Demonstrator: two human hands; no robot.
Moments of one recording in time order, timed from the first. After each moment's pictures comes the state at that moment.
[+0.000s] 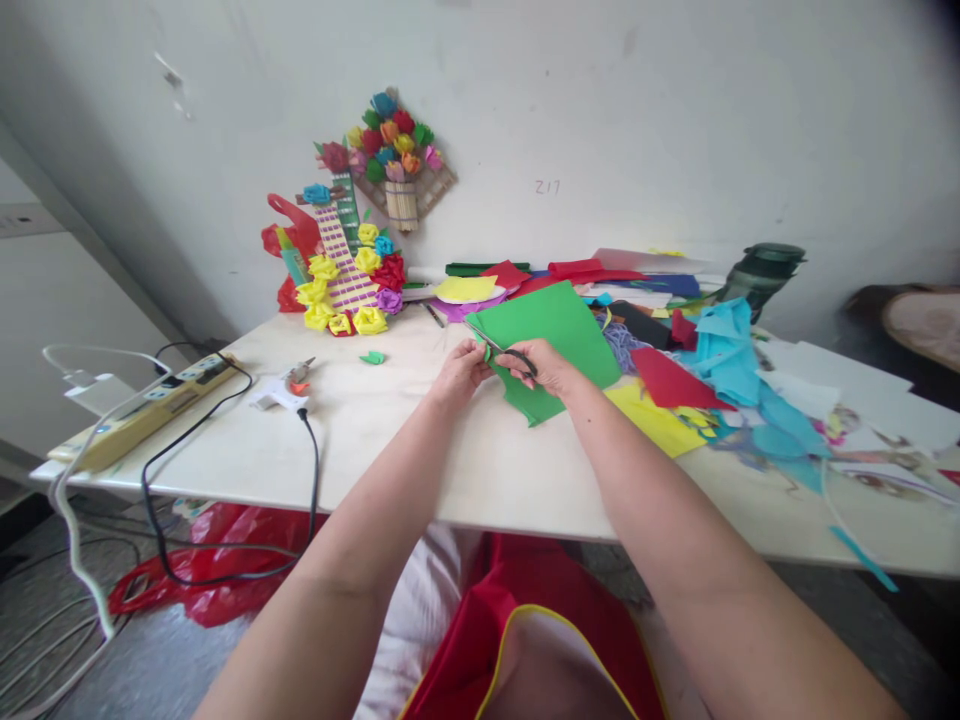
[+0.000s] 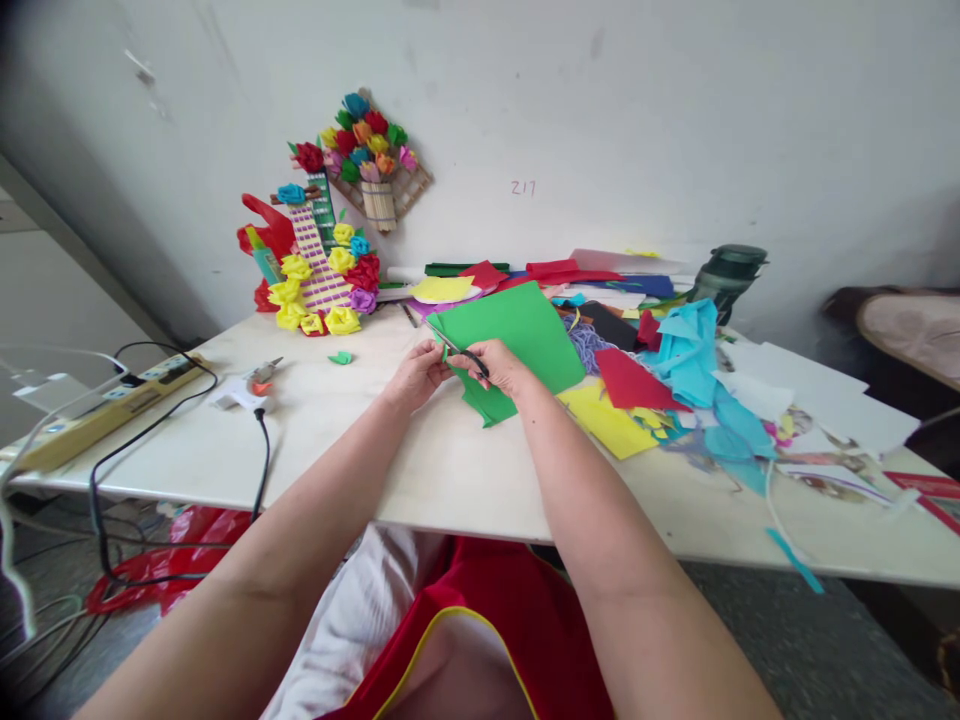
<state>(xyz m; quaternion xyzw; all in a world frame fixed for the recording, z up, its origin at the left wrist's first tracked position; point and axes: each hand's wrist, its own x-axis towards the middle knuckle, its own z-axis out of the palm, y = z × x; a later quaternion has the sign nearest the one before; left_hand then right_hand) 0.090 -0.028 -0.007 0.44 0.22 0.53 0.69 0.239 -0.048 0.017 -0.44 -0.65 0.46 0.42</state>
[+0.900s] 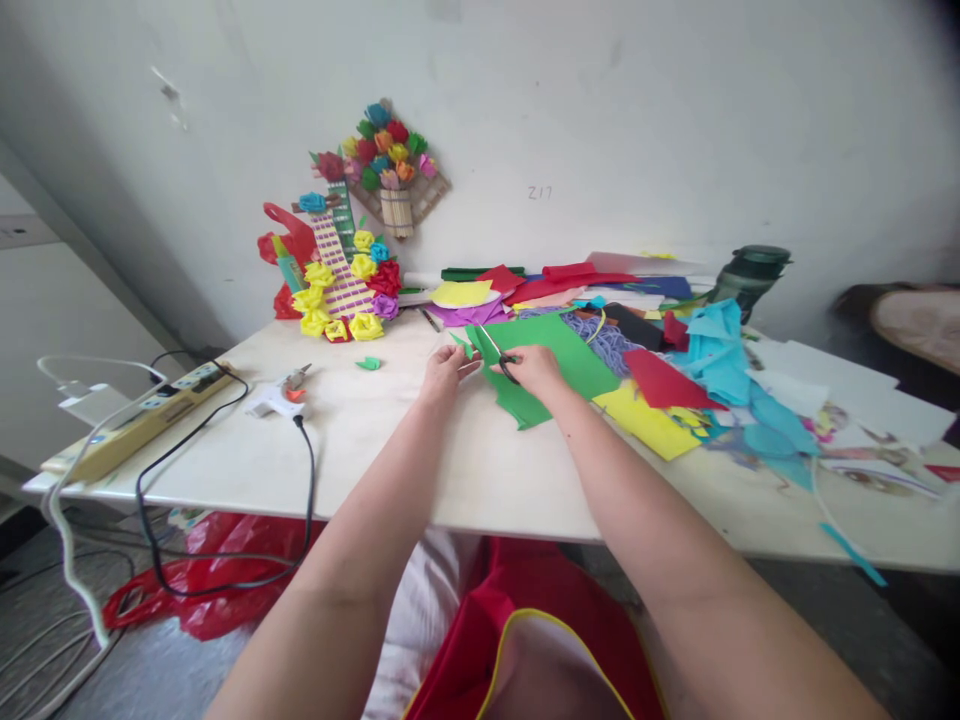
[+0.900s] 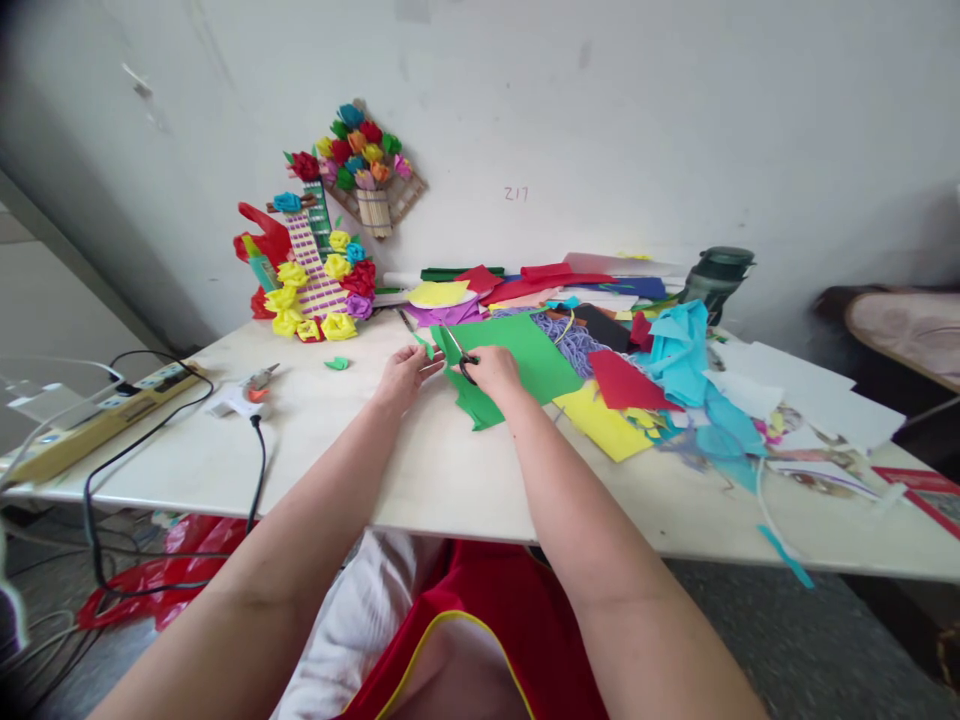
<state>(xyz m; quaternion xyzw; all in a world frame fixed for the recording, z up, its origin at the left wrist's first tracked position) 0.080 -0.010 -0.015 0.43 0.30 0.60 0.61 0.243 -0.028 -0.007 -0.61 -0.68 0.13 0.40</state>
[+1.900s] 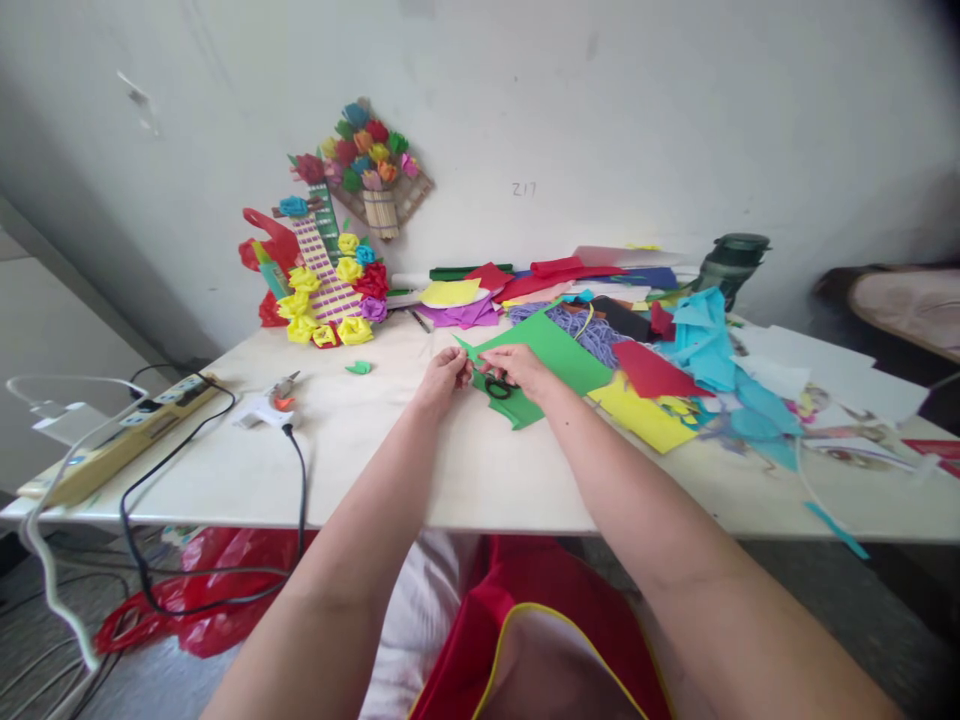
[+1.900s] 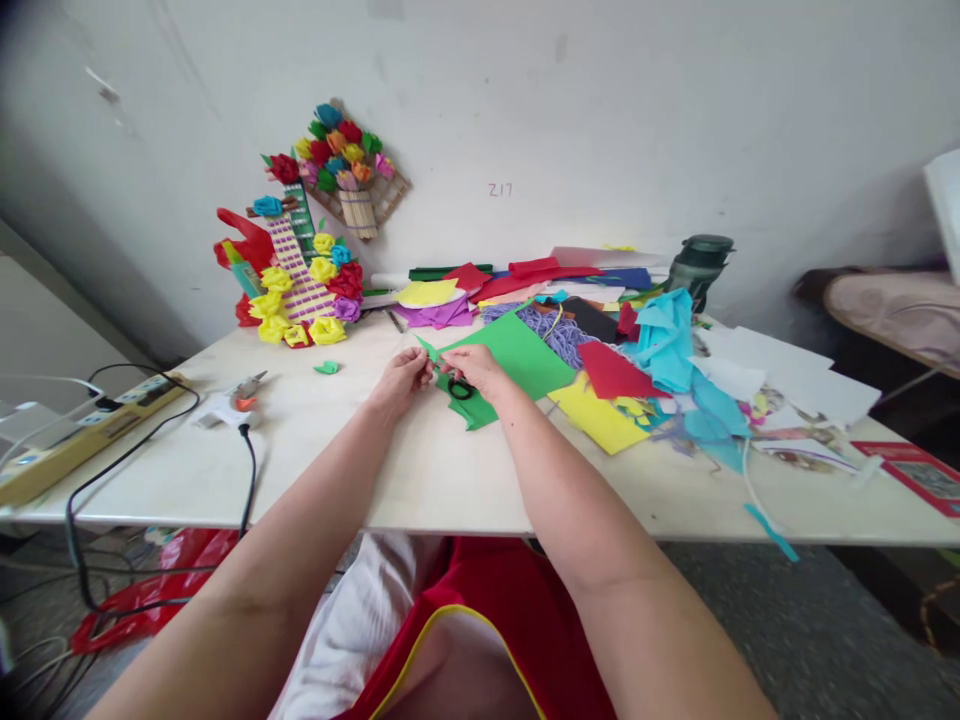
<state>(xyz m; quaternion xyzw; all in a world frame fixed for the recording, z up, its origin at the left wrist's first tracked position) 0.082 -0.019 -0.015 0.53 0.28 0.51 0.61 0.229 -0.040 0.002 -0.49 -0.55 0.46 0.49</state>
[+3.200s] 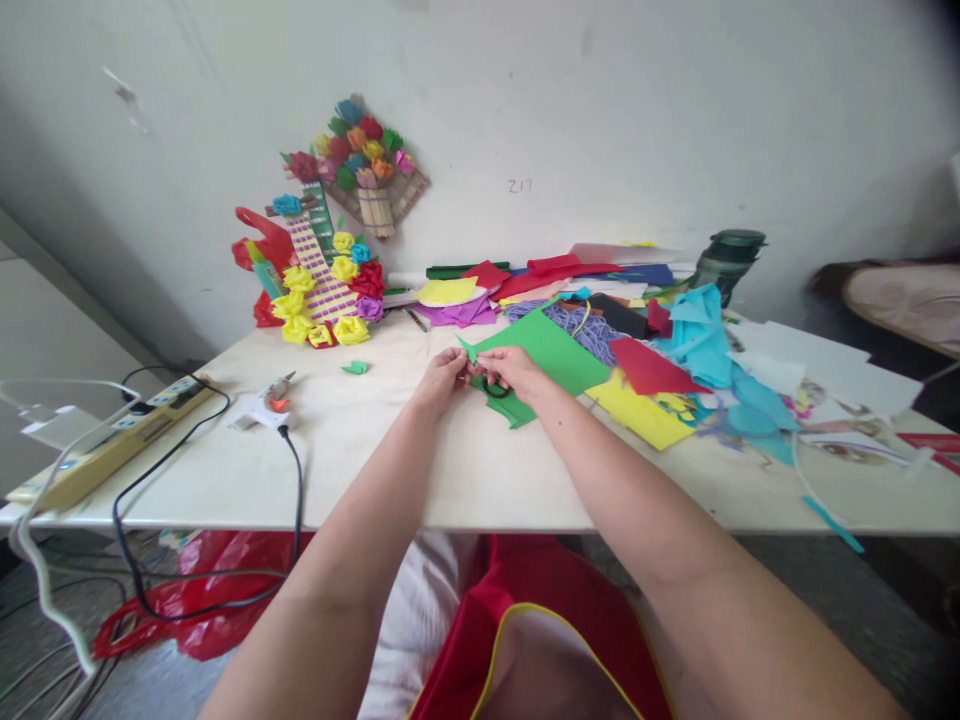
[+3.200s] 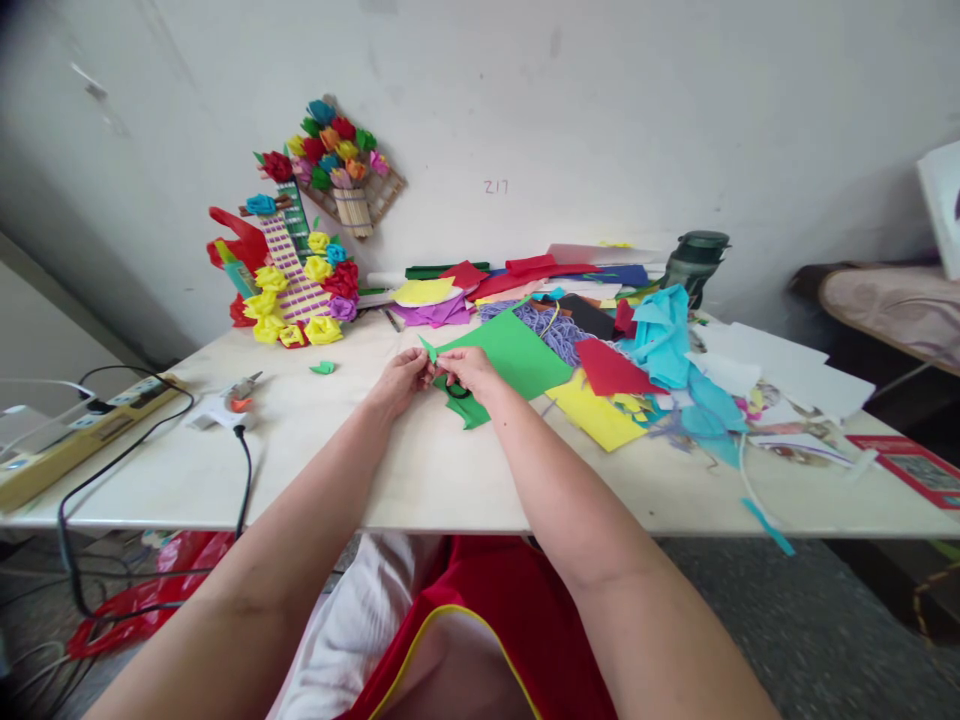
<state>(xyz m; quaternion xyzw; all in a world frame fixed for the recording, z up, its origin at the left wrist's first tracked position) 0.083 -0.013 -0.020 0.55 0.29 0.48 0.62 0.220 -0.041 -0.002 -0.48 -0.51 0.50 0.51</state>
